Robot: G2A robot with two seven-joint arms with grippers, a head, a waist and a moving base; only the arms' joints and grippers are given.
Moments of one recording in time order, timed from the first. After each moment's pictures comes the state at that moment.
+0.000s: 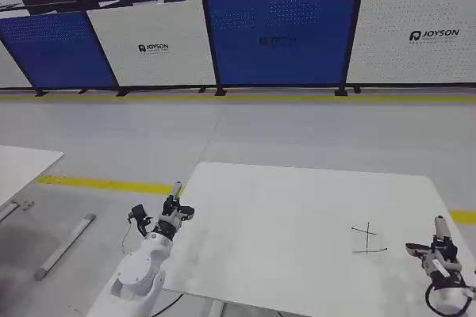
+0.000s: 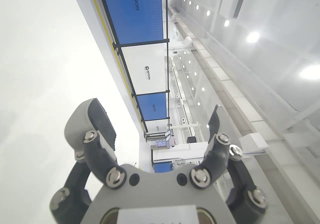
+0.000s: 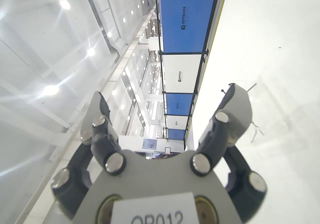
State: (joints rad) left arm 1.73 -1.15 -1.60 -1.80 -0.42 0.00 0.00; right arm -1.72 -1.14 1.62 -1.81 0.39 0.03 0.07
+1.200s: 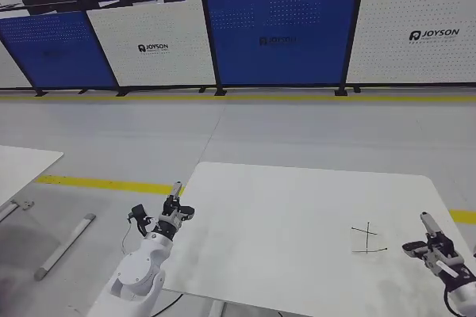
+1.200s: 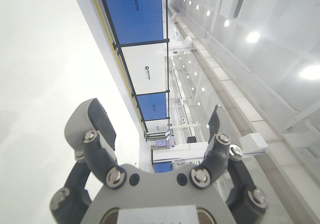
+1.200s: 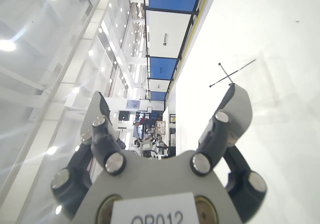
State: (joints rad) left arm 1.73 -1.15 -1.60 -1.80 -0.42 0.00 0.00; right arm -1.65 -1.10 1.73 -1.79 0.33 0.09 0.51
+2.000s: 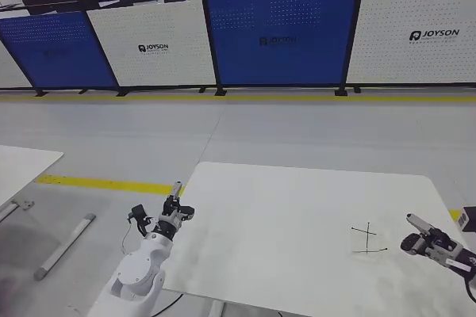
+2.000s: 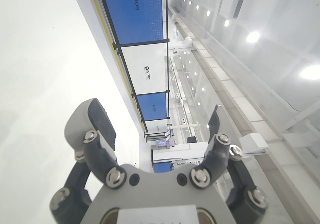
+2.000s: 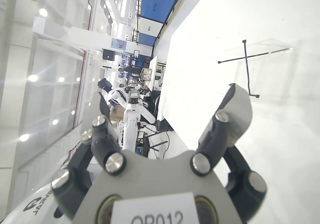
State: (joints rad) left arm 1.73 -1.15 -1.60 -1.80 -0.42 0.00 0.00; right arm -1.41 -1.05 1.74 -1.51 0.21 0.00 1.08
